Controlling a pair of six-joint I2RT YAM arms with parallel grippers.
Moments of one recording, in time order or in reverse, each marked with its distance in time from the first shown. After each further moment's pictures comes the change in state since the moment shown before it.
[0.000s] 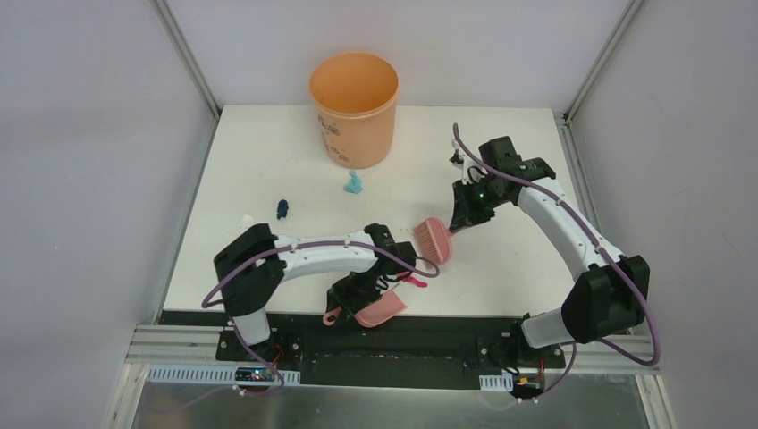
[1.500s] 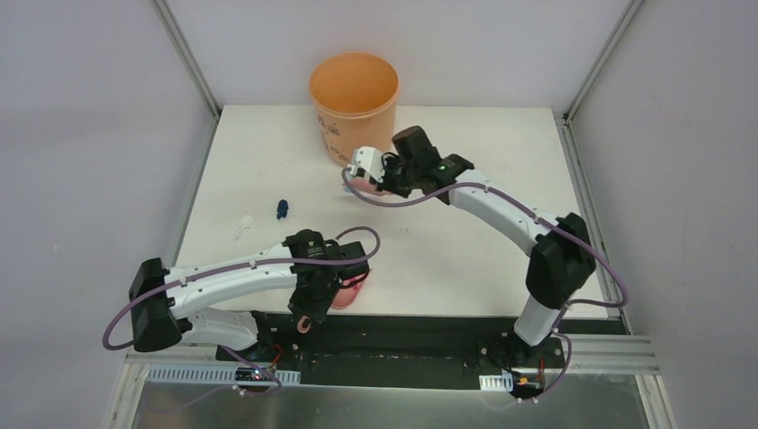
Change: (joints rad) left arm -0.024 -0.442 -0.188 -0.018 -0.142 -0.488; right arm 0.381 0.253 0.209 0.478 0.198 -0.701
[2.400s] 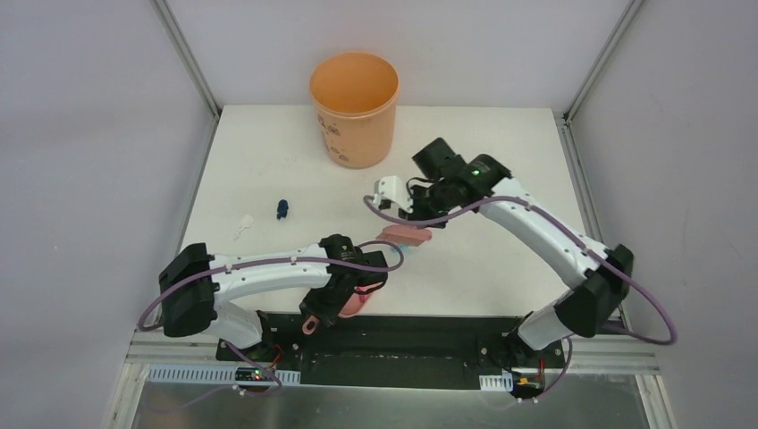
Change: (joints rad) left arm -0.039 0.126 -0.013 0.009 0.003 0.050; right arm 0.073 -0.121 0.057 -0.570 -0.006 -0.132
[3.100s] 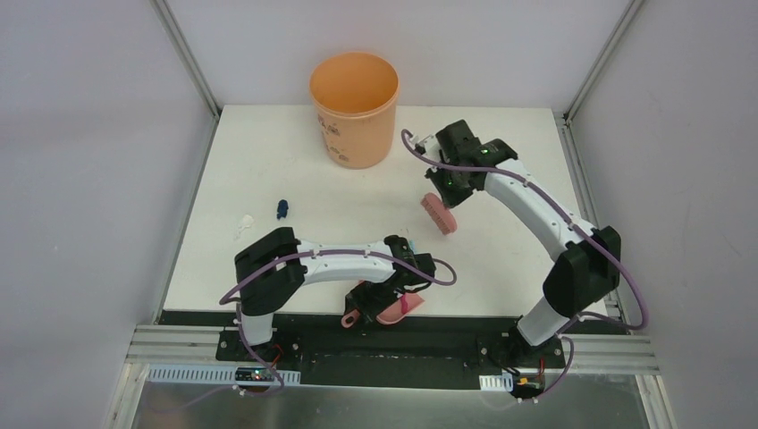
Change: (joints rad) left arm -0.045 0.439 0.265 0.104 0.045 0.296; right arm -0.262 0.026 -0.020 0.092 0.227 0.631
